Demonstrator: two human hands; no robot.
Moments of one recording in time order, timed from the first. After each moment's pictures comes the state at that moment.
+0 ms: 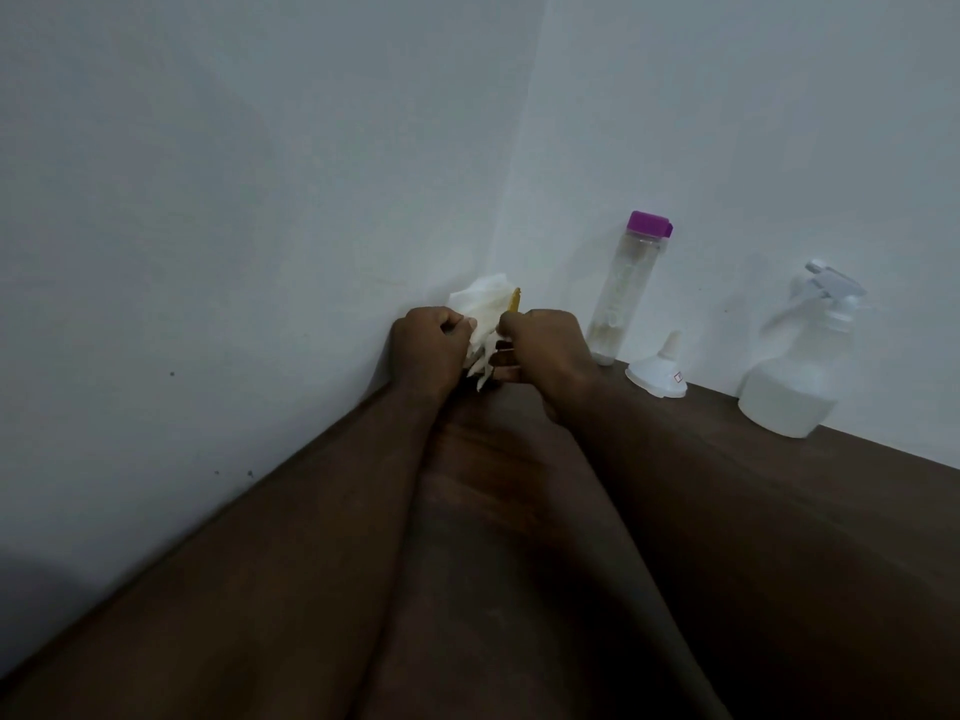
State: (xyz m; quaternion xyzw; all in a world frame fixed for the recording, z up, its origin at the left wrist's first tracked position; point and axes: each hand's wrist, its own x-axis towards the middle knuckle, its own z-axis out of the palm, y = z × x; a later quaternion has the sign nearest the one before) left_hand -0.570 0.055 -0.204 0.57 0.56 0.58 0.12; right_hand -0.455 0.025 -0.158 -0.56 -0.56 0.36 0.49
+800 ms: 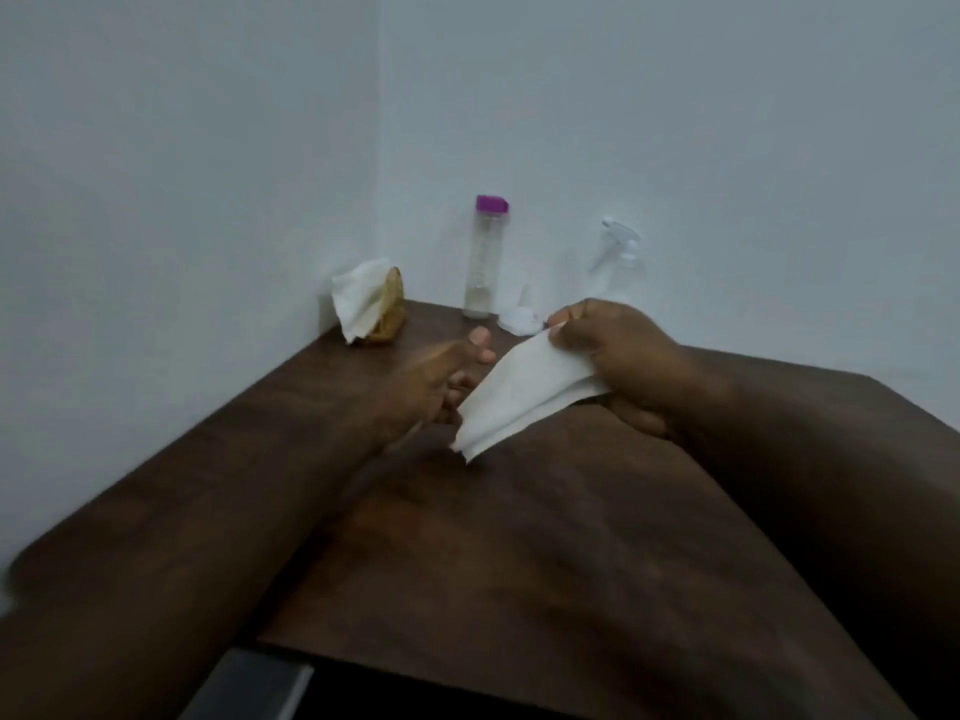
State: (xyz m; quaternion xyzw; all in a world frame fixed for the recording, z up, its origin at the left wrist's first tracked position) left_hand -0.486 -0.134 -0.171 0.60 0.34 0.40 0.60; right_hand -0.309 -0.207 -0.106 -0.58 -0.55 0.34 0.51
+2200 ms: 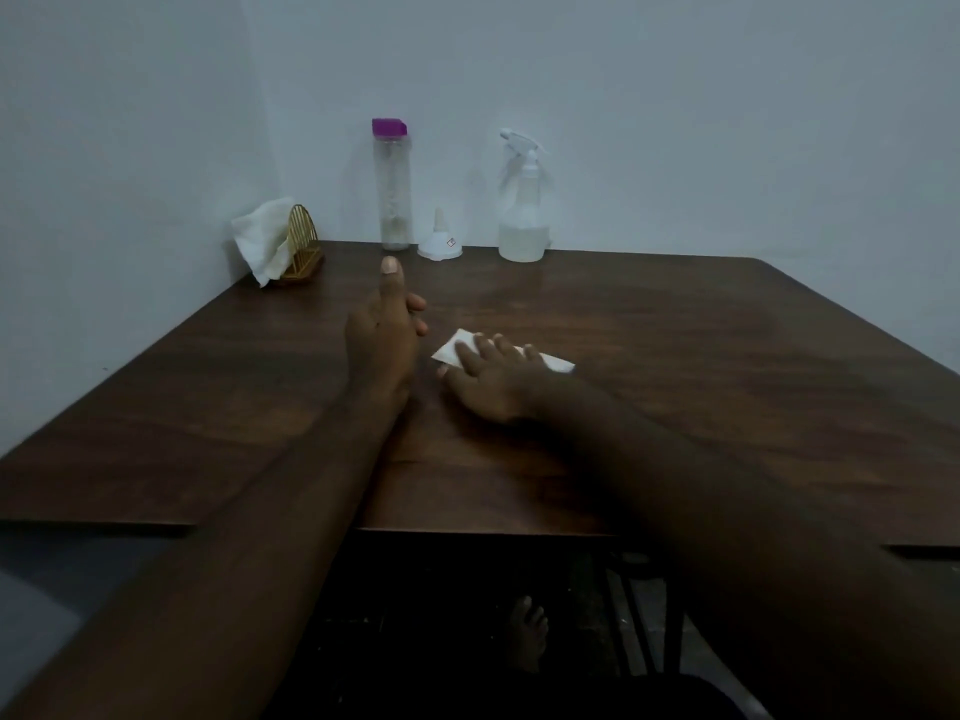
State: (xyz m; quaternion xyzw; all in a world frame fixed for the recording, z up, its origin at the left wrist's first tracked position) left_hand -0.416 -0.196 -0.197 0.52 0.45 0.60 0.41; right_hand -0.293 -0.237 -0.205 -0.71 -0.70 0.10 -0.01
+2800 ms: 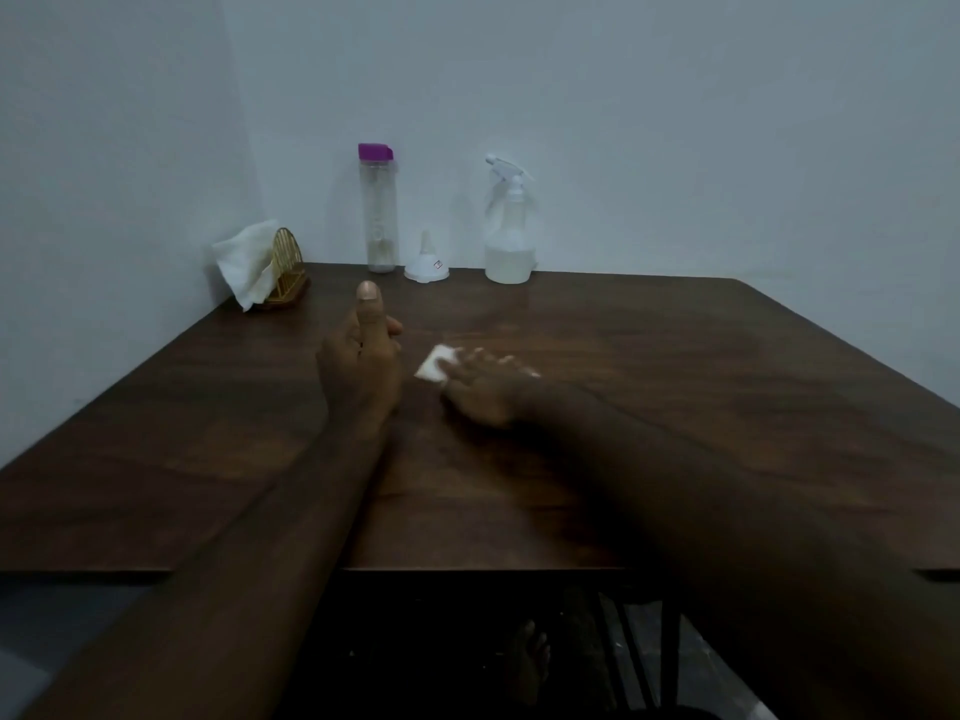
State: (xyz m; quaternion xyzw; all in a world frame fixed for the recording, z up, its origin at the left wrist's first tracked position) left_hand -0.423 -0.193 -0.202 0.54 0.42 0.66 0.31; right_hand -0.282 -0.214 -0.198 -0.68 -0.73 0.09 -0.04
